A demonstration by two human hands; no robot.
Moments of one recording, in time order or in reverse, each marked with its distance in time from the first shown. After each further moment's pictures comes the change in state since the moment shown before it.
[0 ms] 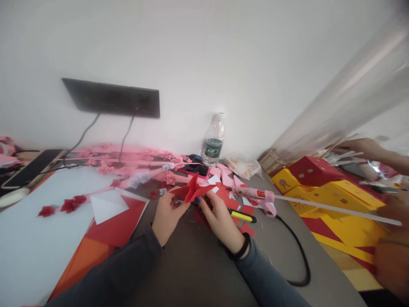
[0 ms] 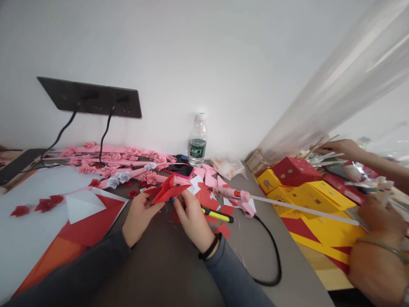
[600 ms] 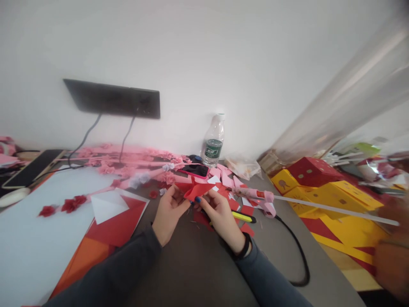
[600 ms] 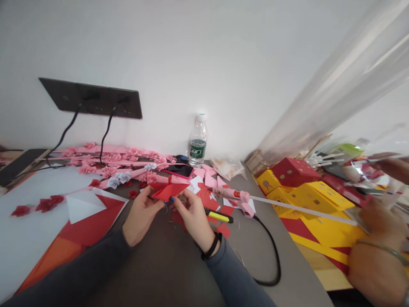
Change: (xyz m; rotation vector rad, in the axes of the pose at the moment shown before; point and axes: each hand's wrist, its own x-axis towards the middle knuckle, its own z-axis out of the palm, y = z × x) left_hand -0.001 -0.003 0.006 -0.226 -0.040 -0.010; right_hand 0.006 -0.008 -0.003 0.360 -0.054 0.177
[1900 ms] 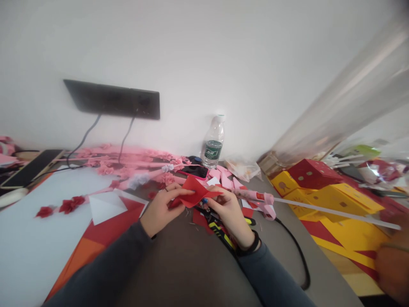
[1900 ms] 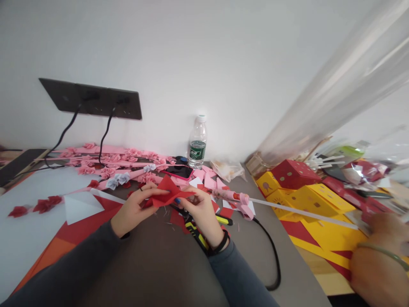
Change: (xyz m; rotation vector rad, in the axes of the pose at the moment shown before) left_hand 0.015 0.028 -0.032 0.729 -0.391 0.349; right_hand 0.008 -0.002 -0.022 0.109 0.024 -0.004
